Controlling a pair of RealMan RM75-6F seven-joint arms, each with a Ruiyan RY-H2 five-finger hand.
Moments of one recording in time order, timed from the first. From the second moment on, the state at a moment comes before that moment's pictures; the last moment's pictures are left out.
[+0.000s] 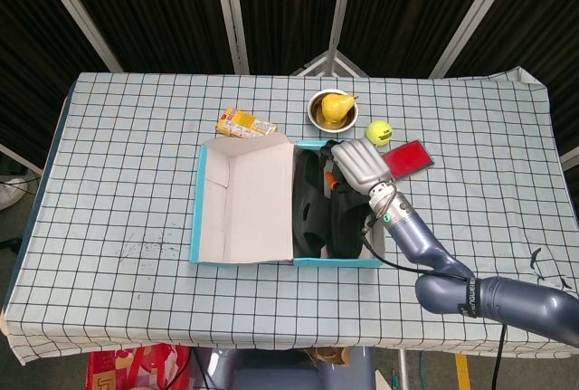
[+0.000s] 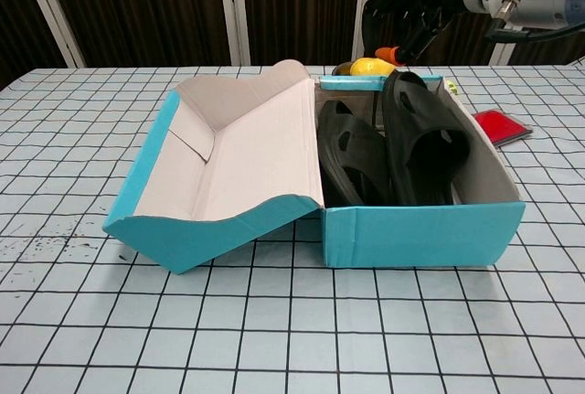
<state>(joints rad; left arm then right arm) -0.08 -1.05 -0.15 -1.48 1.21 1.31 -0.16 1.03 -1.29 0.21 -1.59 -0.84 0.86 -0.26</state>
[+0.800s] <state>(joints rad) -0.09 -1.06 -0.15 -1.48 1.20 1.30 -0.14 0.99 -1.40 0.18 -1.39 -0.92 0.74 -0.14</state>
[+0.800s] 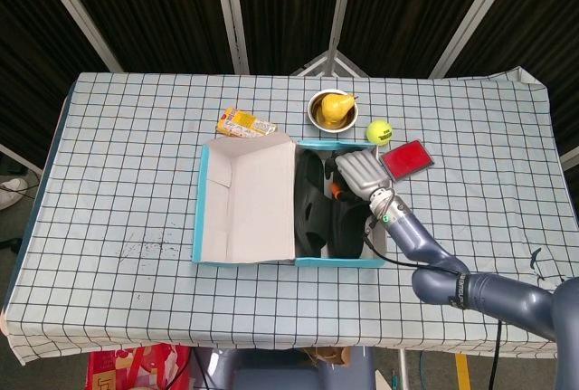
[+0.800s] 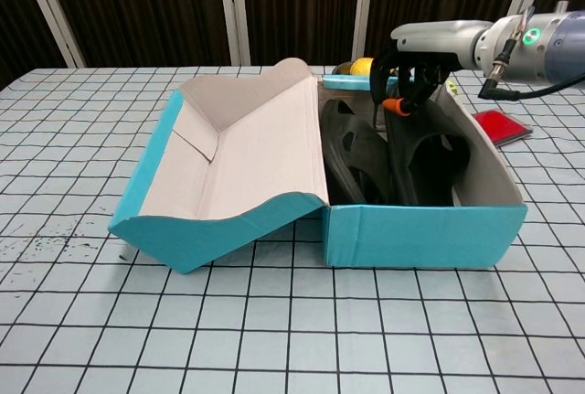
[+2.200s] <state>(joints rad) -0.06 -1.02 -0.12 -1.52 1.32 1.38 -0.24 0.57 -0.90 0.07 -2.06 -1.07 1.19 -0.19</state>
